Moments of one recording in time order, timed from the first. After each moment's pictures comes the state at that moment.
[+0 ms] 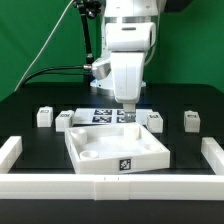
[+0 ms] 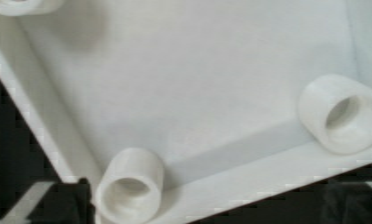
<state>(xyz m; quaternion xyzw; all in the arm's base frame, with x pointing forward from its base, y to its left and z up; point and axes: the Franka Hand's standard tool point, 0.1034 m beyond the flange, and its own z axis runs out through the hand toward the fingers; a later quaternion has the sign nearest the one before) 0.511 0.007 0.076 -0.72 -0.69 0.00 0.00</state>
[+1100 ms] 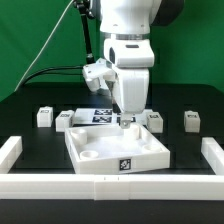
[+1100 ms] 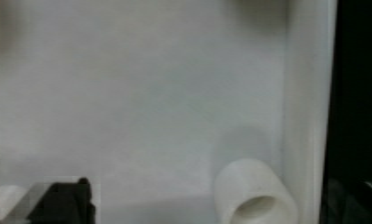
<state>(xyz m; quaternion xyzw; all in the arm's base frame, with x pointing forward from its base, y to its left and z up) 0.470 -0.014 0.048 -0.63 -0.78 0.03 0.01</state>
